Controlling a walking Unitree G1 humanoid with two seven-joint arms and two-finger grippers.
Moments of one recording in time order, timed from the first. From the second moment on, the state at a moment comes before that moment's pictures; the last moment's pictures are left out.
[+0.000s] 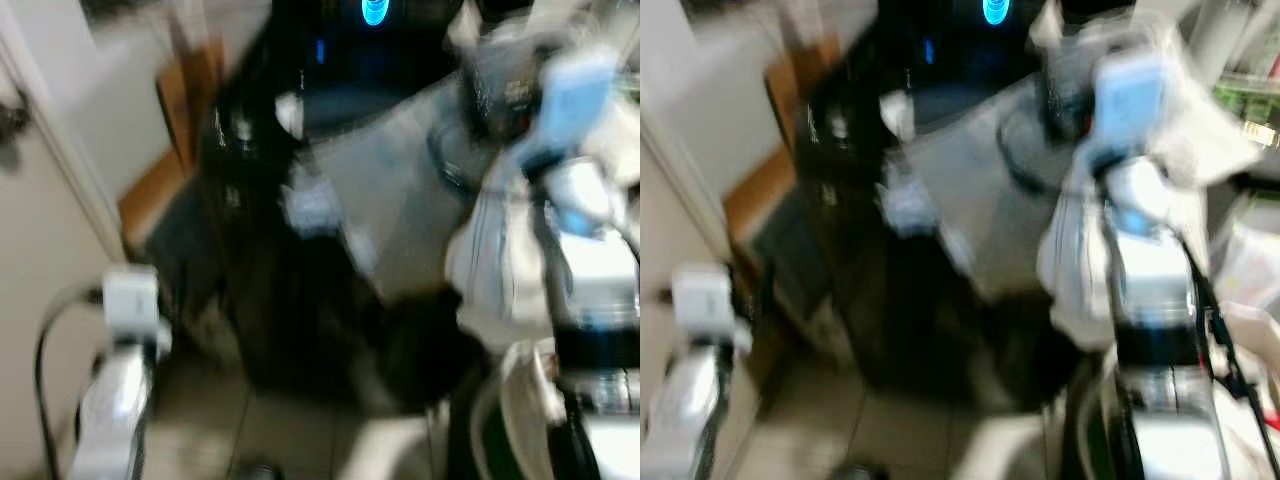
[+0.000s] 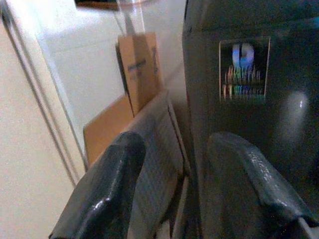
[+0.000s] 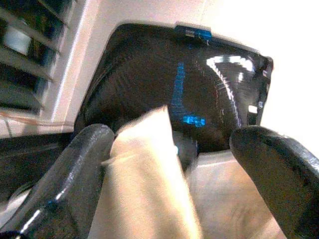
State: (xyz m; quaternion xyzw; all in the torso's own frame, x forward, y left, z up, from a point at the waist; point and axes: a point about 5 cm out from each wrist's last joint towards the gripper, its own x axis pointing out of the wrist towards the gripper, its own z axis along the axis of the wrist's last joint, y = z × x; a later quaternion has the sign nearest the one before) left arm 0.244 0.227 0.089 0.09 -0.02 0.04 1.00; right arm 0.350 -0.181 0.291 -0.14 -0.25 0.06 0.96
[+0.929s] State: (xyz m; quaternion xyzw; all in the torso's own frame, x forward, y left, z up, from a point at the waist) left arm 0.249 0.221 0.095 0.09 -0.03 0.04 0.99; right arm 0.244 -0.124 0.190 -0.06 -0.13 0.27 0.95
